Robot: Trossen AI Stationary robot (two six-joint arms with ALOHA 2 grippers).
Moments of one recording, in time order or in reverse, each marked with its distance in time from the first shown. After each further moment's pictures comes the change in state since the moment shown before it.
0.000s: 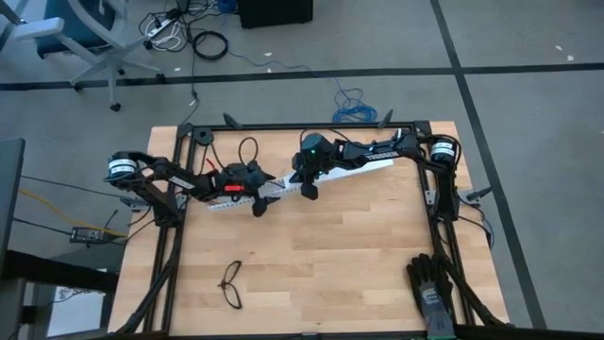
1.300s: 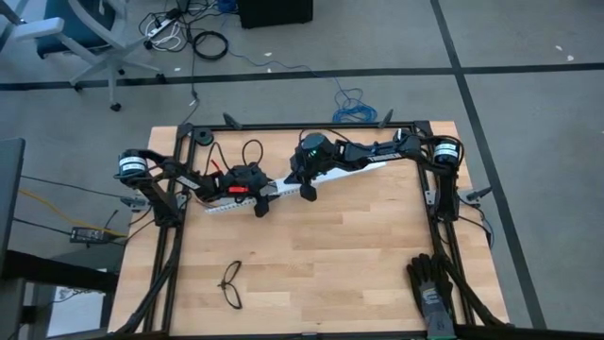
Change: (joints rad) left arm -0.004 0.086 0.019 0.000 -0.050 -0.013; right arm 0.024 -0.028 0.000 0.082 -0.048 -0.017
